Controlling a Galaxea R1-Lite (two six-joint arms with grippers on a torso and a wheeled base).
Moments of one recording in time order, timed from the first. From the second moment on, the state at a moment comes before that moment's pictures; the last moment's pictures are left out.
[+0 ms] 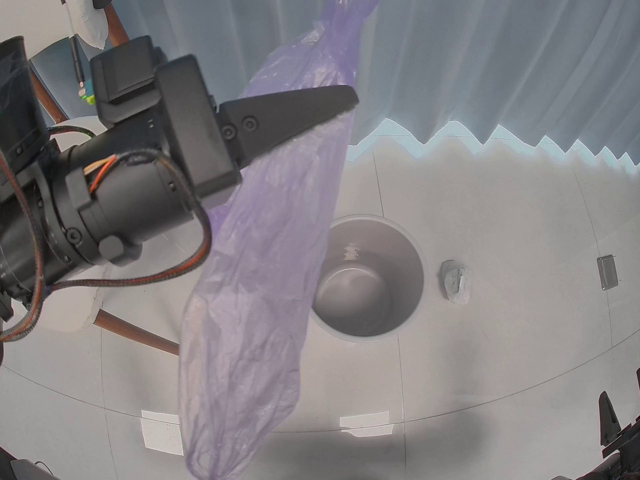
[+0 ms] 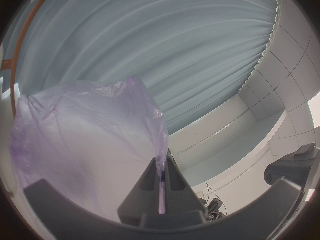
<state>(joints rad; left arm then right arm) -0.80 1.42 -0.98 -0.65 -0.31 -0.57 0.00 0.02 -0.02 0.00 -0.01 0.00</state>
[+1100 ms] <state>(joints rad) -0.58 1.72 -1.07 -0.67 -0.32 -0.20 0.00 0.02 -0.02 0.00 -0.01 0.00</state>
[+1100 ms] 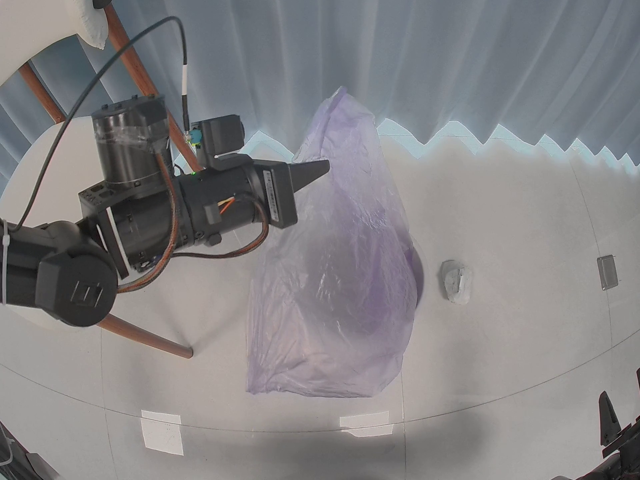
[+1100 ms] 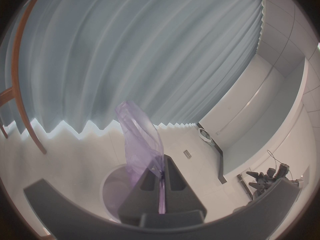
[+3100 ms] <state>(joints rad) -0.74 1.79 -1.16 -0.64 -0.03 -0.10 0.28 0.59 -0.18 -0.02 0.16 0.33</state>
